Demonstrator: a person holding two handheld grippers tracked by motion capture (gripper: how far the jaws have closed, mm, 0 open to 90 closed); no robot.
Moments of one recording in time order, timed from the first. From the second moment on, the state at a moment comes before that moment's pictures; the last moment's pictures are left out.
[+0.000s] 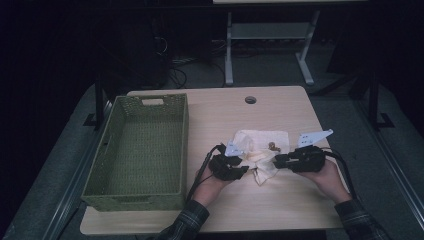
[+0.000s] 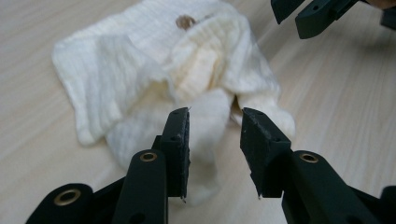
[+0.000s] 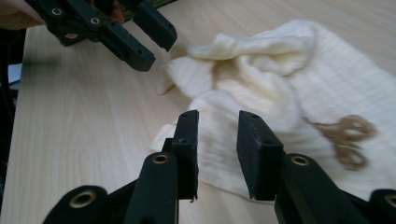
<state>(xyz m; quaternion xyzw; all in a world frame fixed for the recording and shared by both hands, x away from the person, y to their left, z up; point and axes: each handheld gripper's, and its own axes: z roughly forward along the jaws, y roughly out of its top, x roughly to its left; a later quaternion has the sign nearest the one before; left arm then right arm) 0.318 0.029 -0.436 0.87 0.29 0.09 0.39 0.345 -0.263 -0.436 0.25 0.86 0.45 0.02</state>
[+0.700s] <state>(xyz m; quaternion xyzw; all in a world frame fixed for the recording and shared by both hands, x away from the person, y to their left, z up) 0.324 0.026 -0.462 0.88 0.30 0.08 0.36 0.328 -0.216 -0.467 0.22 0.89 0.40 0.01</state>
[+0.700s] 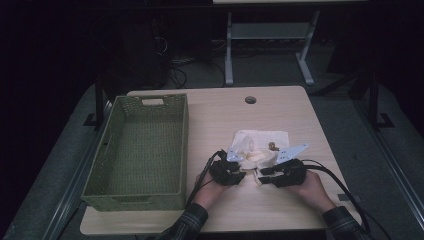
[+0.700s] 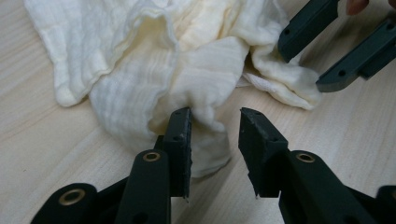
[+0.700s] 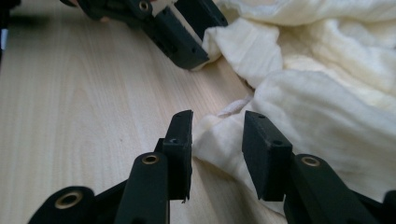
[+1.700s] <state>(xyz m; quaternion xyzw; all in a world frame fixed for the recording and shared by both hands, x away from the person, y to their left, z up) 0.327 0.050 -0.437 0.84 0.33 0.08 0.42 0.336 -0.304 -0.440 0.28 0.86 0.43 0.07</state>
